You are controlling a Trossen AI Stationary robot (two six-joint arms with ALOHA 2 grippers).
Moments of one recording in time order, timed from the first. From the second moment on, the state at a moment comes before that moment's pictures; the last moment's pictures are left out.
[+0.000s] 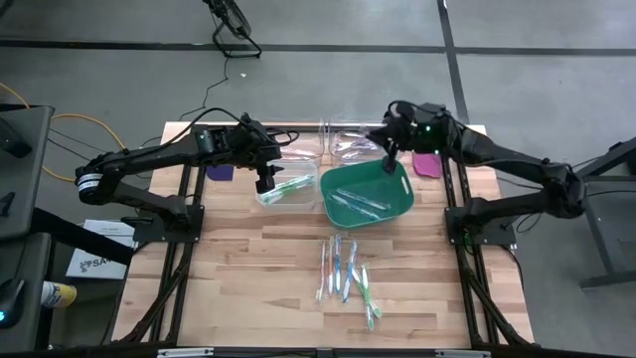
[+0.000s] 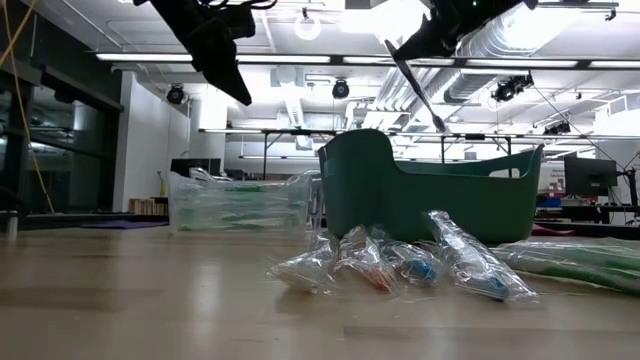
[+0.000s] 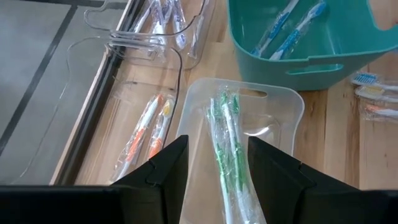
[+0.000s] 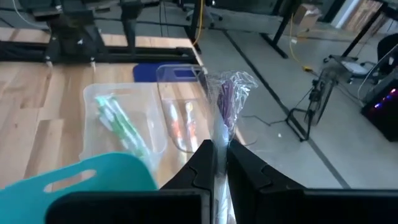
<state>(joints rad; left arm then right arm) 0.37 1.21 1.11 -0.65 -0.04 0.19 -0.46 1.12 1.03 -0.28 -0.06 -0.24</state>
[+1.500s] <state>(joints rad) 0.37 1.21 1.11 -0.66 -0.10 0.05 -0.65 1.71 1.34 -0.62 0.01 -0.80</state>
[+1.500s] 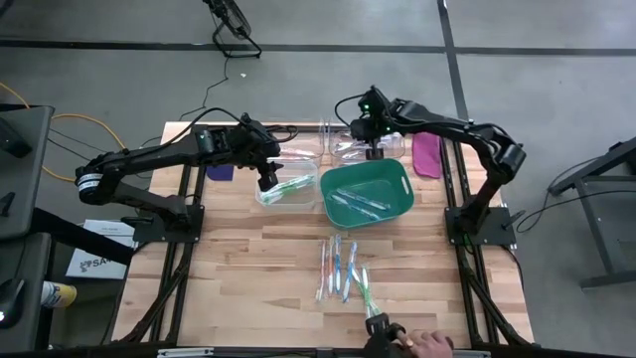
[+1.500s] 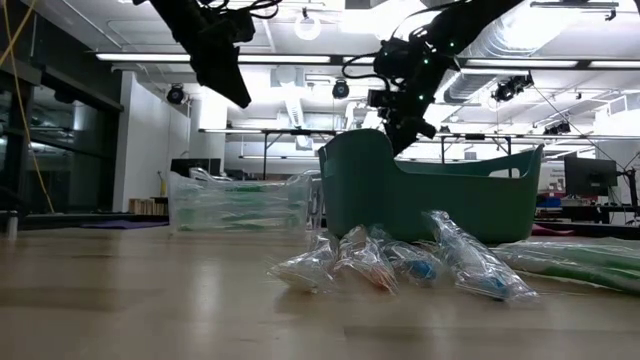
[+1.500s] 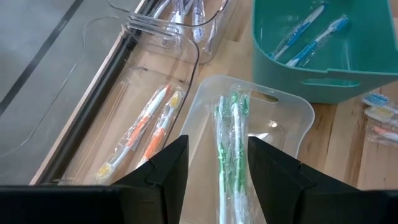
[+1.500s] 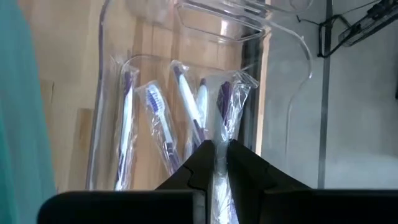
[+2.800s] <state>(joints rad) 0.22 1.21 1.11 -0.70 -0.11 0.31 -0.36 1.47 1.34 -0.80 0.01 0.38</state>
